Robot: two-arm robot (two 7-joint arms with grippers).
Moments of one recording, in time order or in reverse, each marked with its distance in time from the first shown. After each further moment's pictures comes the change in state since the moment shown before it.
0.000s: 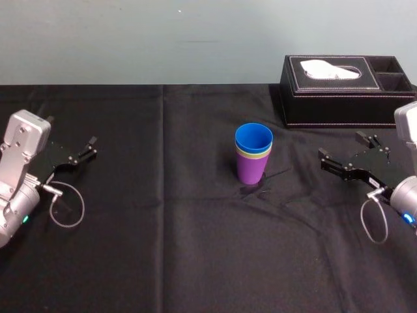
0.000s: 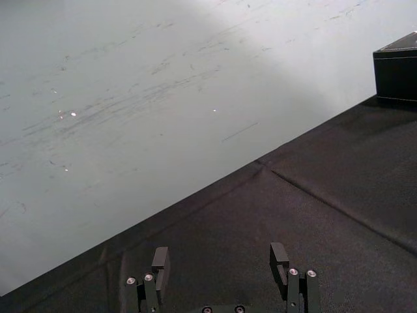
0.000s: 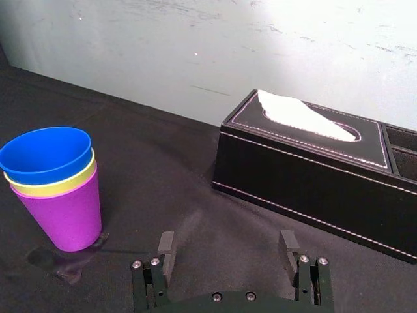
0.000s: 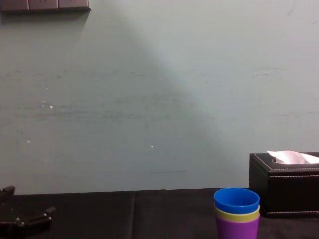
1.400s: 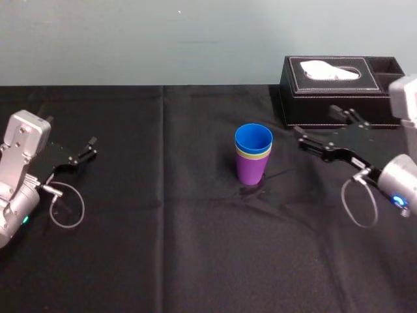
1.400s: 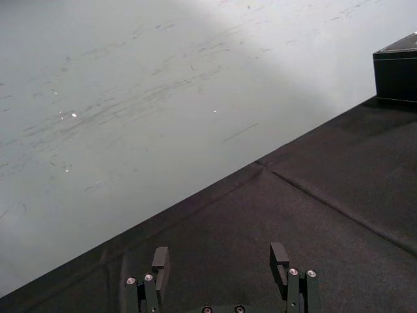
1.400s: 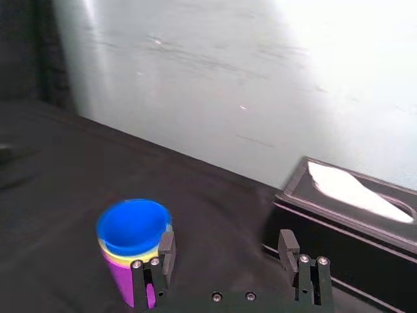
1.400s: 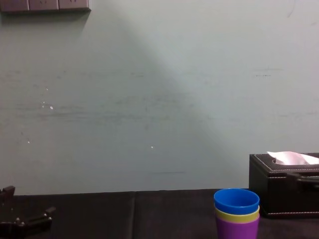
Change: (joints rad) left arm 0.000 0.000 0.000 0.000 0.000 0.000 0.000; right arm 0.030 0.026 -0.042 -0.108 0.080 -0.005 0.060
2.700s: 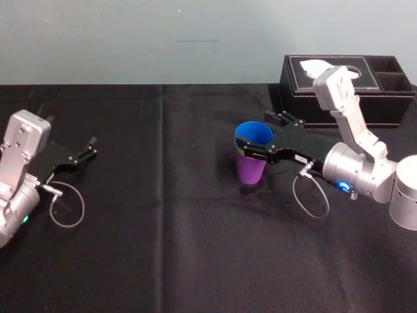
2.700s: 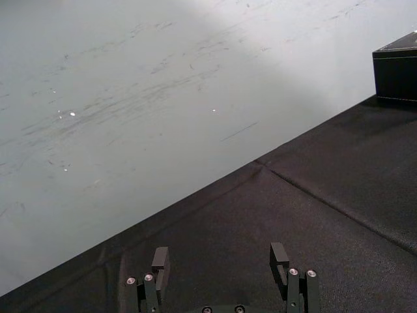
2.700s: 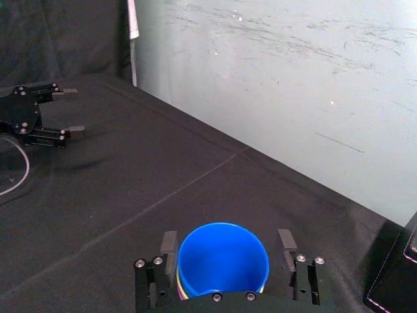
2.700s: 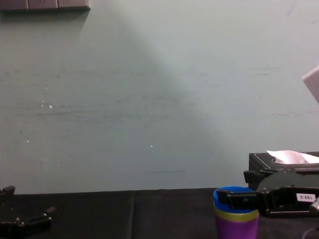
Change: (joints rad) left arm 0.000 0.000 0.000 0.000 0.000 0.000 0.000; right arm 0.232 -0.069 -0.207 0.182 -0.044 0.032 0.146
